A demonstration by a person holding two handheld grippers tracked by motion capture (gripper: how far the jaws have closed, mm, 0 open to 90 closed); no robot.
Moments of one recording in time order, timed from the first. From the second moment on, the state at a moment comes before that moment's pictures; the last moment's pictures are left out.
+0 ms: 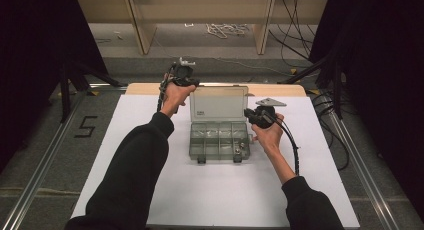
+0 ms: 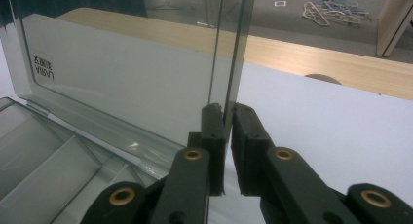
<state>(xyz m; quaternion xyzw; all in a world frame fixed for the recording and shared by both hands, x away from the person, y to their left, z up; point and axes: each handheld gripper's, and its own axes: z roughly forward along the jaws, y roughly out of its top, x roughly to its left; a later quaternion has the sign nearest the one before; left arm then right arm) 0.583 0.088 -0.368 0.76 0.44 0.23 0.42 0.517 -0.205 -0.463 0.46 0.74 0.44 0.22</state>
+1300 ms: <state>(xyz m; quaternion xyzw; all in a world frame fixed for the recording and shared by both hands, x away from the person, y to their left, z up) 0.584 0.085 -0.365 0.77 0.44 0.21 0.40 0.513 -0.202 -0.467 0.45 0.73 0.45 0.25</state>
